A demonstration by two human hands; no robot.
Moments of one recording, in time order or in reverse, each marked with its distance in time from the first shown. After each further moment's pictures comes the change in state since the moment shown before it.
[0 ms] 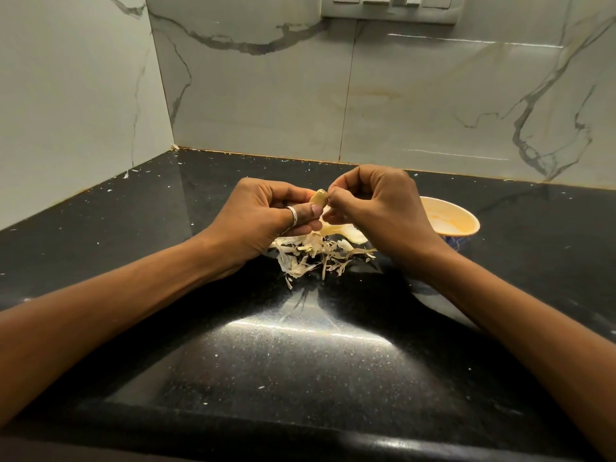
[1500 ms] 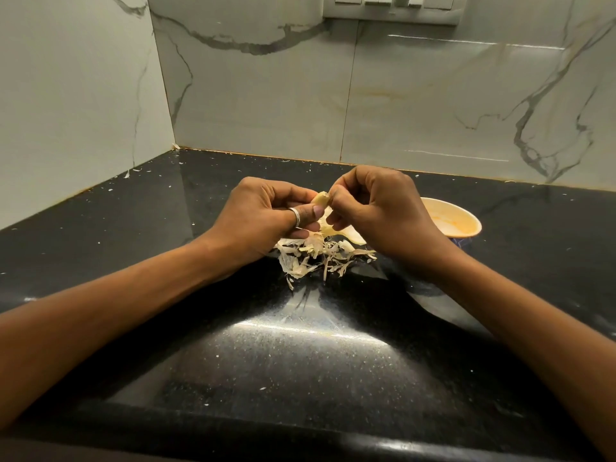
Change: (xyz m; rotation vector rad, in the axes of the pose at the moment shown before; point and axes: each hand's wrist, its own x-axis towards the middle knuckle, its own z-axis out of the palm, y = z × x) left_hand 0.002 -0.004 -0.001 0.175 0.035 0.077; right_hand 0.002 -0.002 -0.003 -0.146 -0.067 -0.077
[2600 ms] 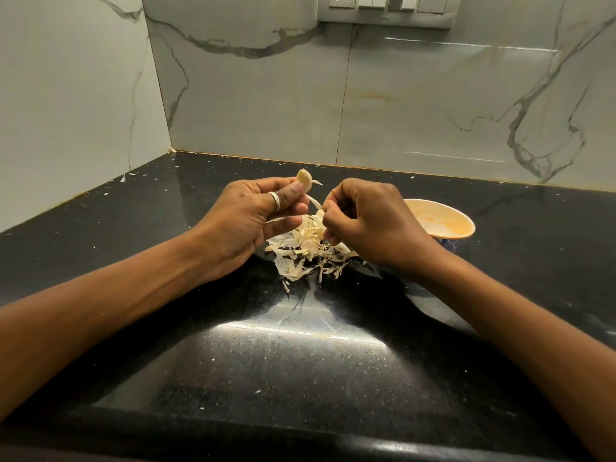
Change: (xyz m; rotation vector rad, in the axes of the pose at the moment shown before) left_hand 0.011 0.001 -0.006 -0.466 -0.024 -0.185; right_hand -0.004 -0.001 0.001 -0.136 -0.098 0.015
